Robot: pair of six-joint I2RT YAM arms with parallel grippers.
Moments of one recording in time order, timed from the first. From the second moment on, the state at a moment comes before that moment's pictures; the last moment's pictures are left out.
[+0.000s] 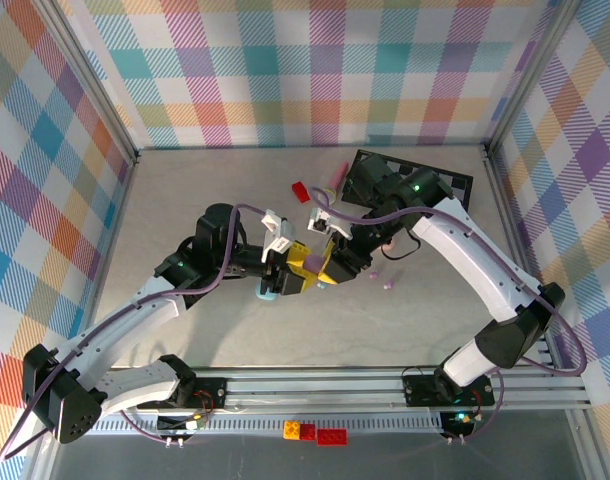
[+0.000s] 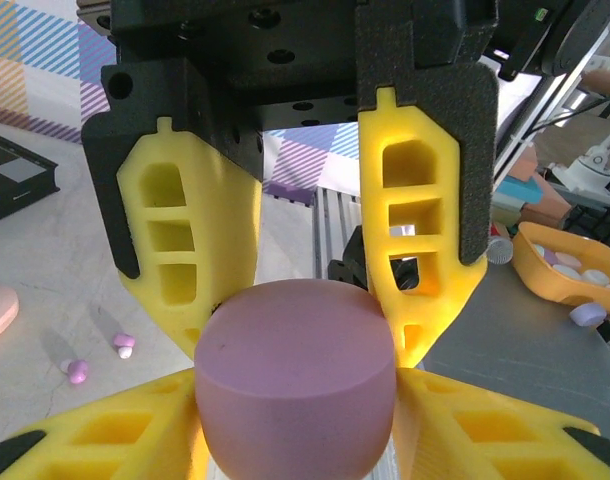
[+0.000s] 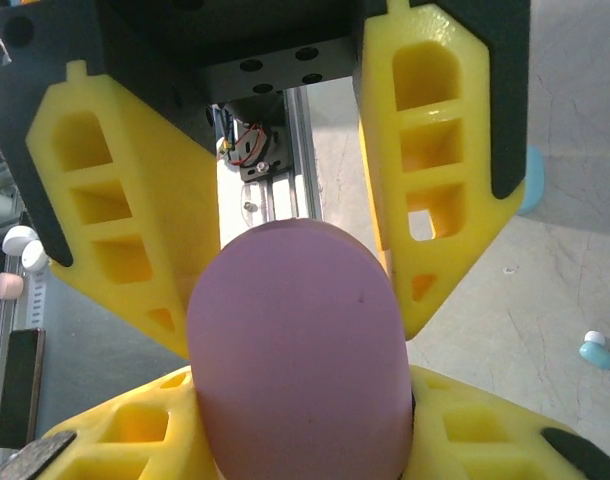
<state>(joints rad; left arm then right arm) -0.66 1.09 0.92 -0.16 0.93 0.00 0.70 1.54 1.76 -1.45 -0.75 -0.51</state>
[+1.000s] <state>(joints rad) -0.67 1.06 0.87 -0.17 0.94 0.08 0.65 1.52 1.75 -1.41 -0.74 -0.50</state>
